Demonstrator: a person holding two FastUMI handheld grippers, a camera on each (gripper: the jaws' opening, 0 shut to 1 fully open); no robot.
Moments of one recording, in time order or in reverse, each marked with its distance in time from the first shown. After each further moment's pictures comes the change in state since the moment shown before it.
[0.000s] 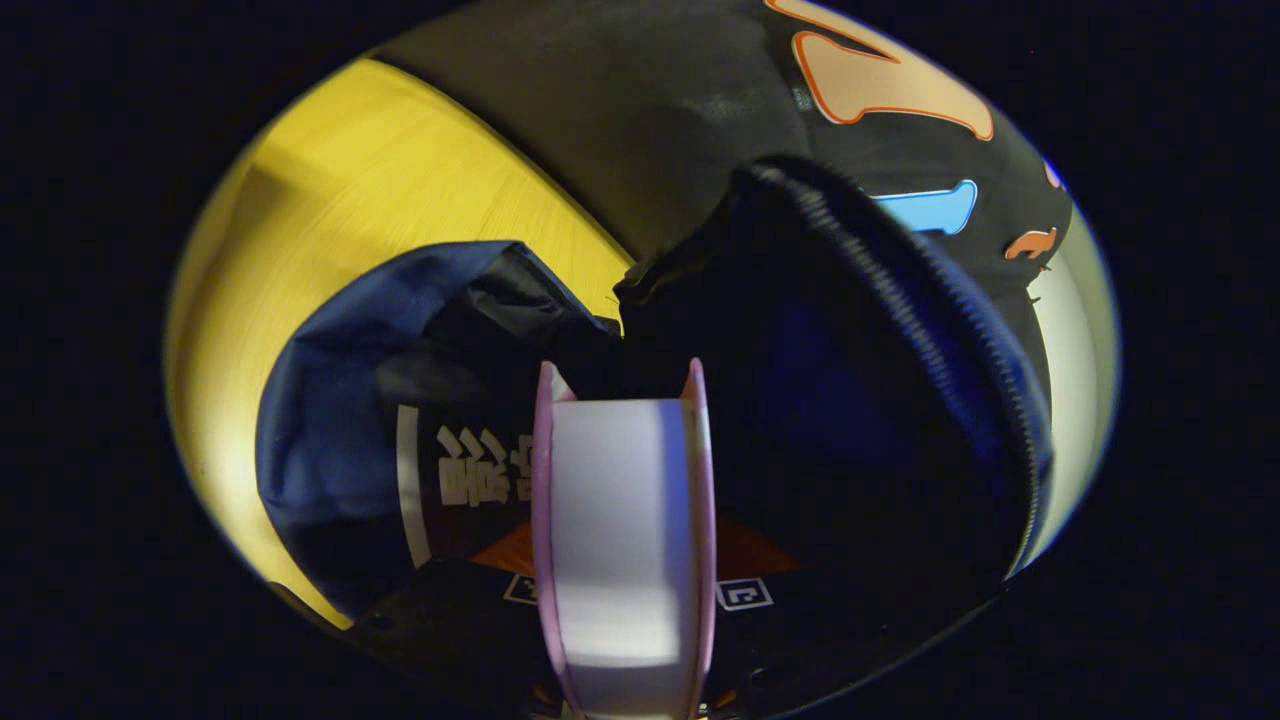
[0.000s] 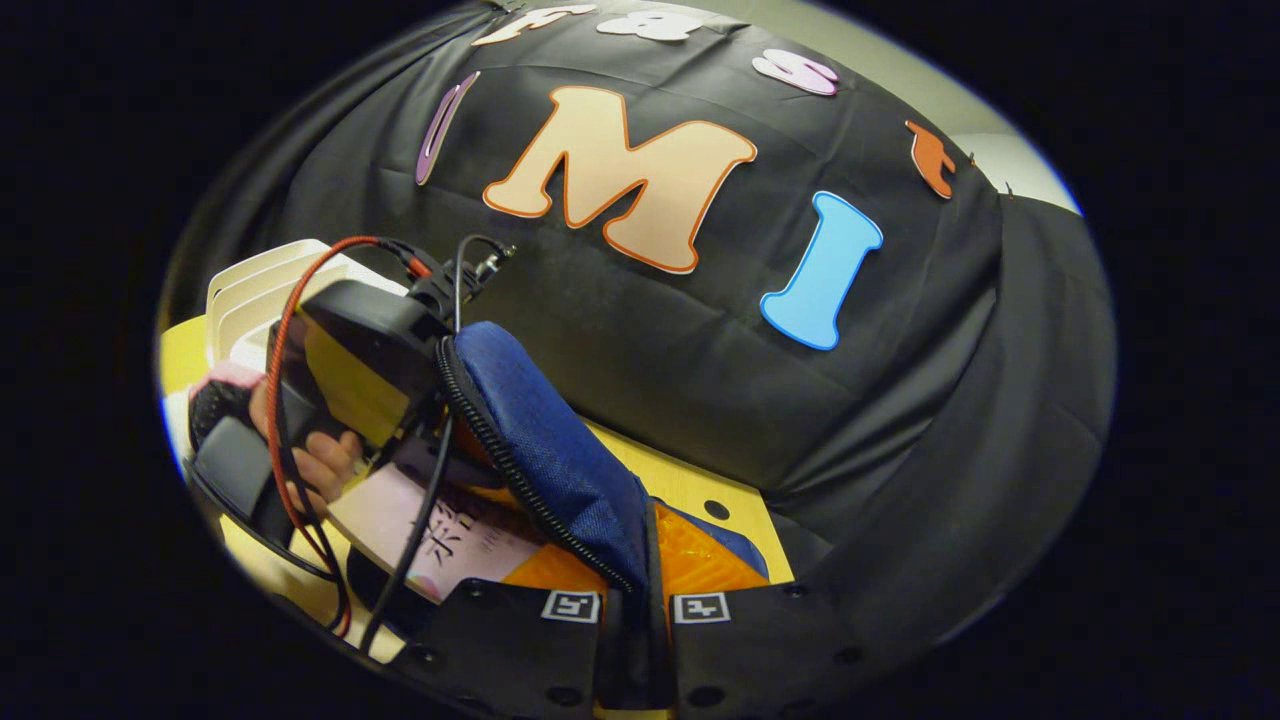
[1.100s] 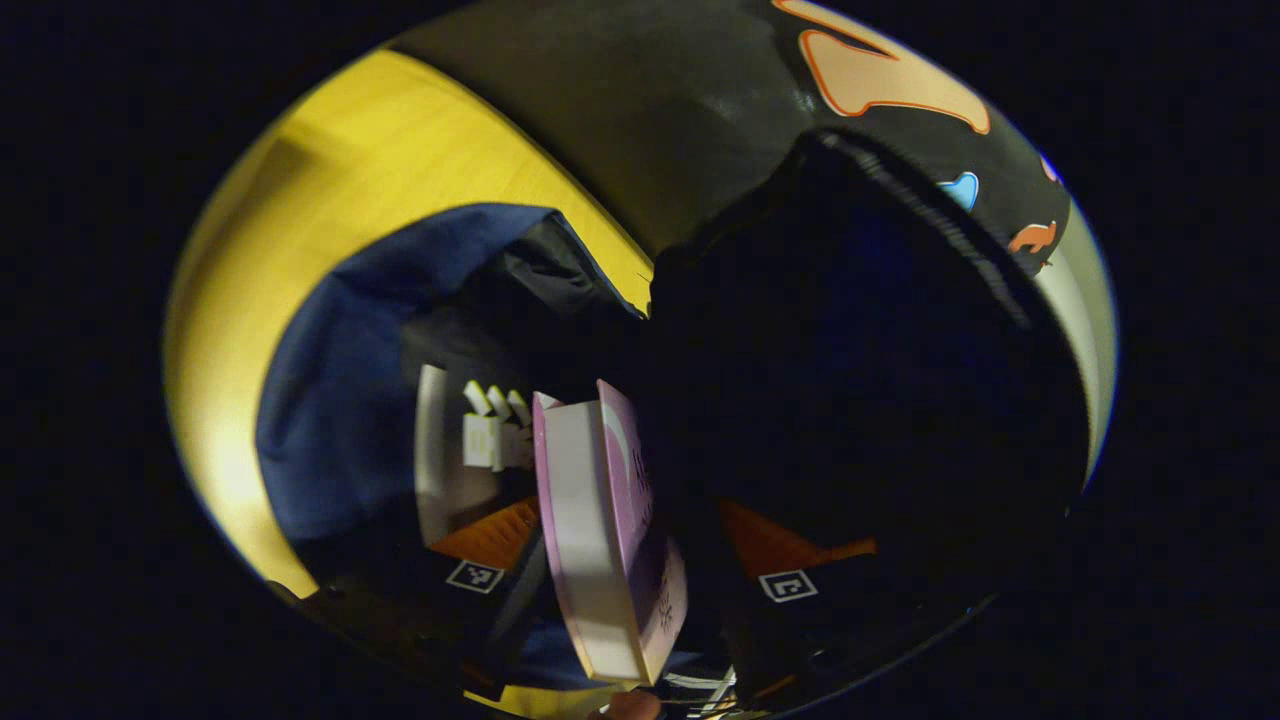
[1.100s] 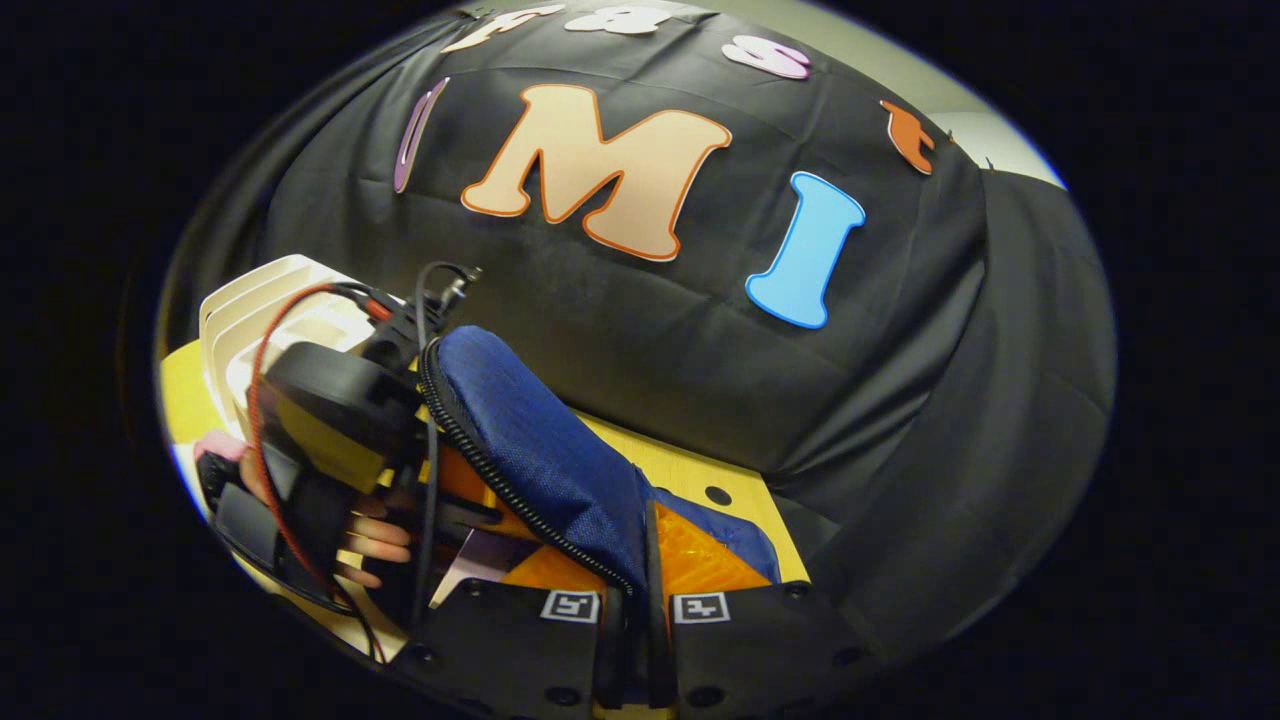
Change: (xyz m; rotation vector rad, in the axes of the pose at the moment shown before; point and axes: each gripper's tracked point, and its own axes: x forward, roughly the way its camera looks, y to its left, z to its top) left arm -0.031 0.015 -0.023 0.045 -0.032 0.076; right arm -0.004 -0.007 -0.012 0.092 0.046 0.003
